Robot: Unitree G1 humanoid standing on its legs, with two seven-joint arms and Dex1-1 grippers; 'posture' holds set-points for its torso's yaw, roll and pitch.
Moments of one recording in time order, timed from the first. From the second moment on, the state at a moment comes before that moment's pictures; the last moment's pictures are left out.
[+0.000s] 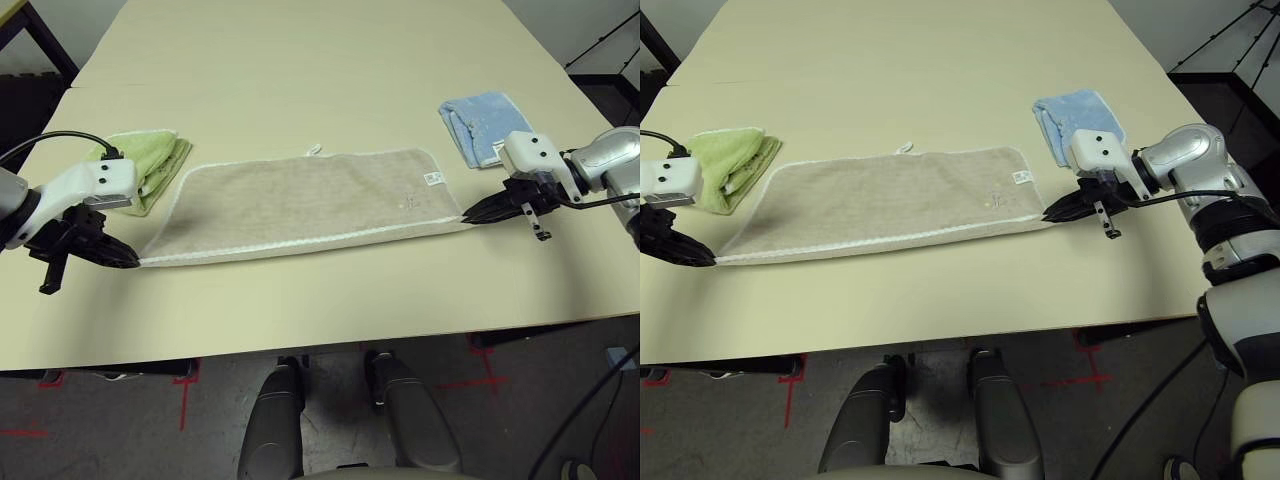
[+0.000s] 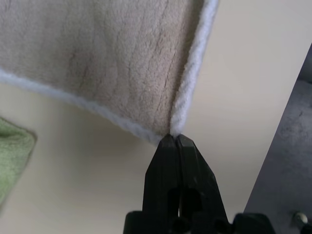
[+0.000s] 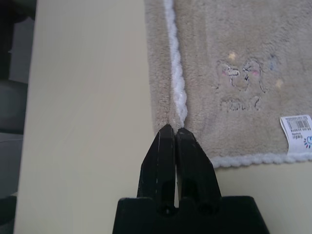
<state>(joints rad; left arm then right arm) -0.84 1.40 -0.50 0.43 -0.15 0.25 -1.61 -1.06 -0.93 0.65 0.80 0.38 -0.24 1.61</state>
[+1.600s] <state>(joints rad) -1.22 0.94 -0.36 1.11 0.20 0.01 -1.17 -1.20 -0.63 0.33 1.25 -0.15 -0.32 0.95</state>
